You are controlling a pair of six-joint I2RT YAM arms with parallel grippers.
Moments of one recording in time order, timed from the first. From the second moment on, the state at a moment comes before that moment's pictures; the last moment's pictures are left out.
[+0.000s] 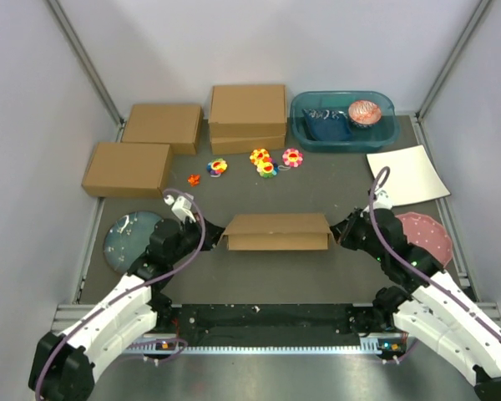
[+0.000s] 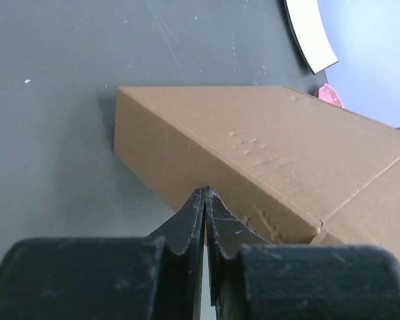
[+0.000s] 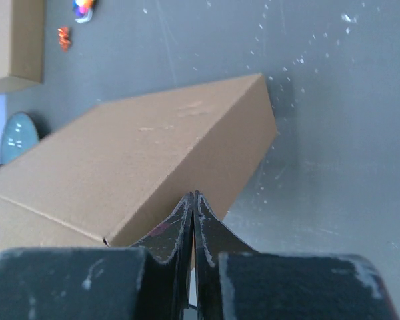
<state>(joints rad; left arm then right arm) -0.47 0.70 0.25 0.15 0.26 -0.77 0.59 0.59 0.53 -0.48 0.10 0.80</state>
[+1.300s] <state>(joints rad) -0.46 0.80 0.51 -0.18 0.21 -0.73 0.58 0.97 0.82 -0.68 0.10 0.82</state>
